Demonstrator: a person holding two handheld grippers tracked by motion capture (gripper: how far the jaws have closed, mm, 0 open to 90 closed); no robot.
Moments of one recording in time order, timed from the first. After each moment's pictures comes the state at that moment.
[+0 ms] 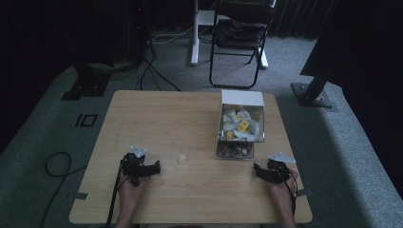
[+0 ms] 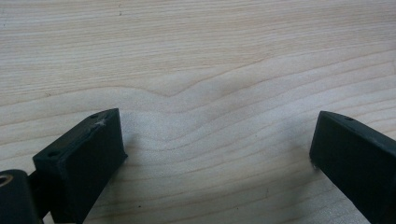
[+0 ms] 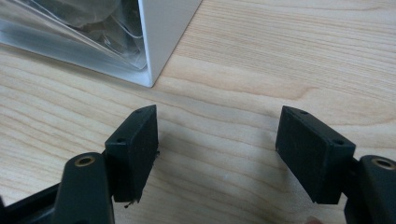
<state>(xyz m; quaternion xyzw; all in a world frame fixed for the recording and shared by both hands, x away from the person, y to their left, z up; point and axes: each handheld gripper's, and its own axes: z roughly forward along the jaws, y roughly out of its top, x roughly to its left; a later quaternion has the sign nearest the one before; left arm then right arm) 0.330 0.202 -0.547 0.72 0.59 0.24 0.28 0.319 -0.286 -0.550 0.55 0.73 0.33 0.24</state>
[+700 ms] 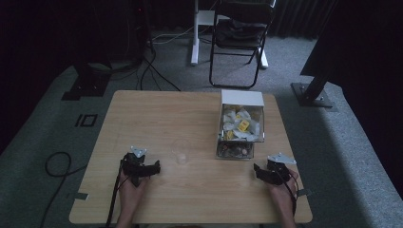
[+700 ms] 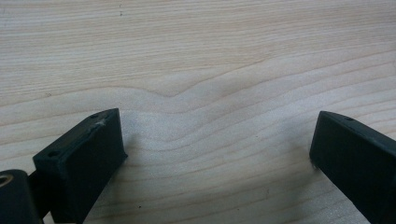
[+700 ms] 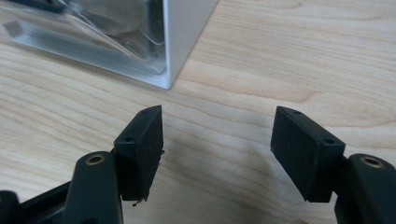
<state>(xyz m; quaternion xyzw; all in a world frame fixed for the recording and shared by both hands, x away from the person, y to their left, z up) 0.330 0.202 -0.547 0.72 0.59 0.24 0.28 0.309 -0.281 -0.538 0.54 0.73 0.34 0.24</state>
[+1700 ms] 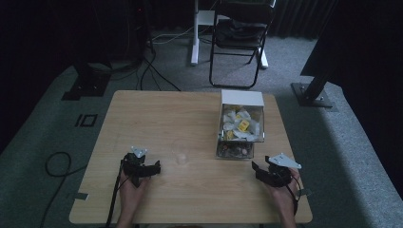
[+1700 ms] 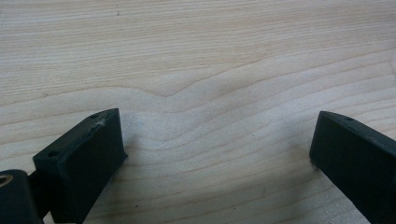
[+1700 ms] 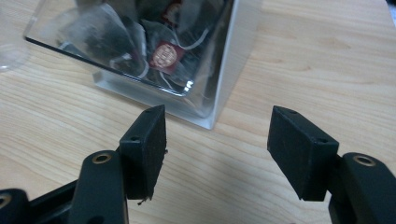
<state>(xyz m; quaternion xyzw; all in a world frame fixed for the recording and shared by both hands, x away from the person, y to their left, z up) 0.329 0.201 -0.547 0.72 0.59 0.24 0.28 0.287 -0.268 -0.502 0.49 0.73 0.40 0.26</state>
